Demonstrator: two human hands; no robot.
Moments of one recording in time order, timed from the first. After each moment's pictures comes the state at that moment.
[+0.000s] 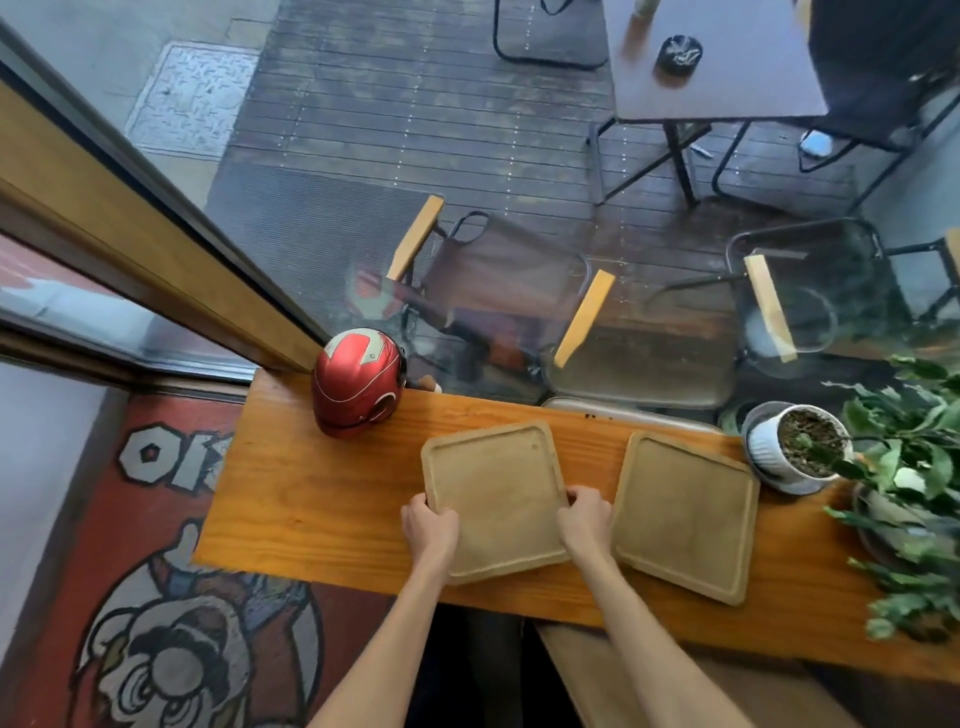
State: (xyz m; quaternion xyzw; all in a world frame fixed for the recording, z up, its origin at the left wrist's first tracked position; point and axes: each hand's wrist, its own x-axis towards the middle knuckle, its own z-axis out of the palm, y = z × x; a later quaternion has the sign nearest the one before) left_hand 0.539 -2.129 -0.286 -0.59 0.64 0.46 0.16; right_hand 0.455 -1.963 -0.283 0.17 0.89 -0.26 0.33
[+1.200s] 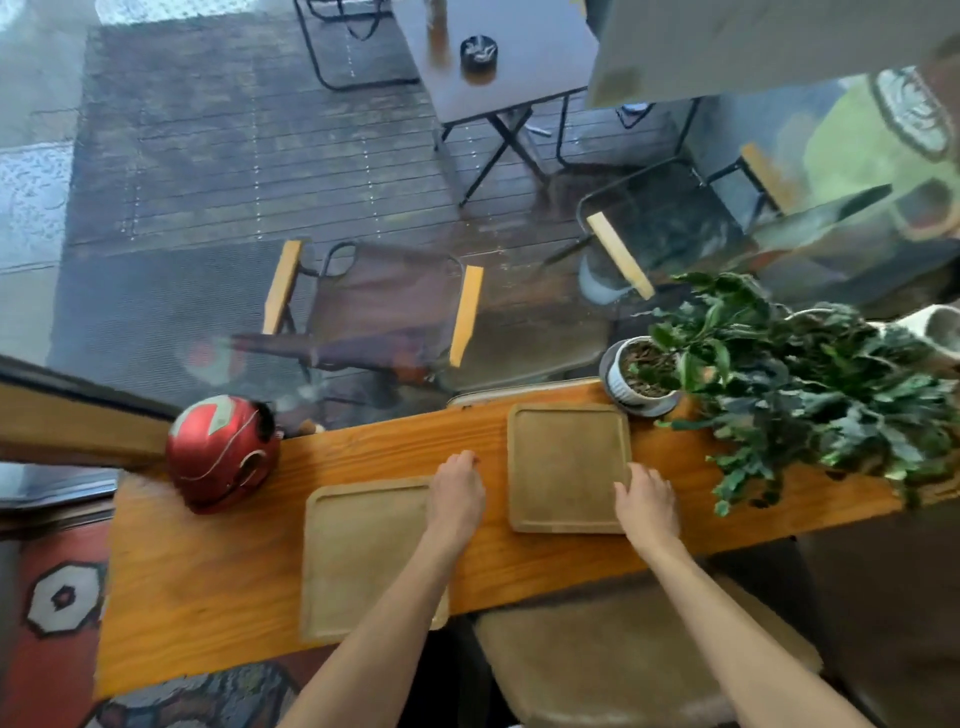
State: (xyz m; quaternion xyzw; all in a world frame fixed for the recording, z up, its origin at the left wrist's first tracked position) left_hand 0.447 -1.993 -0.262 -0.16 0.92 0.32 0.17; right_hand 0.439 -1.747 -0.265 0.22 0.93 -0.15 0.24
